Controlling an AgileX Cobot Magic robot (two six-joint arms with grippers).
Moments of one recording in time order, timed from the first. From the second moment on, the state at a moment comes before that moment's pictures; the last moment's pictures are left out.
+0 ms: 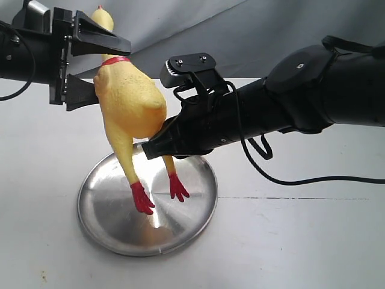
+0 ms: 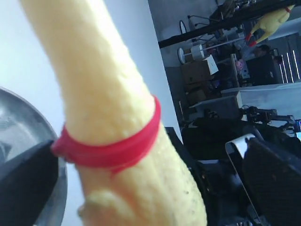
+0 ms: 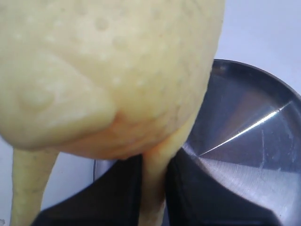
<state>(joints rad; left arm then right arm) 0.15 1.78 -1.22 -1.35 1.22 0.70 0.63 1.73 -1.11 1.10 0.45 -0.98</state>
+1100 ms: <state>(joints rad) 0.22 1.73 -1.22 -1.34 1.22 0.75 0.63 1.77 -1.11 1.00 0.37 -0.89</state>
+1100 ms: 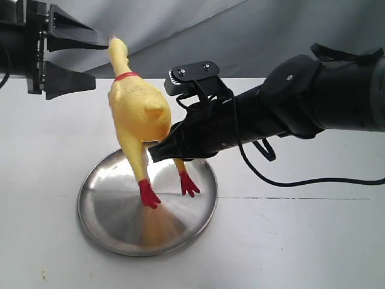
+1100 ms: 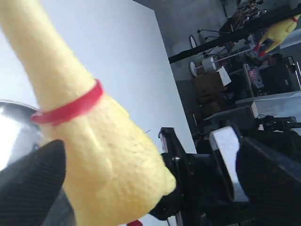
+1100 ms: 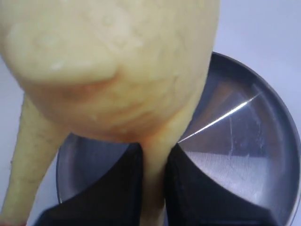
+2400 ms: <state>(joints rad) 0.43 1.38 -0.77 -1.20 0.77 0.95 0.71 1.83 -1.21 0.22 0.54 -0.15</state>
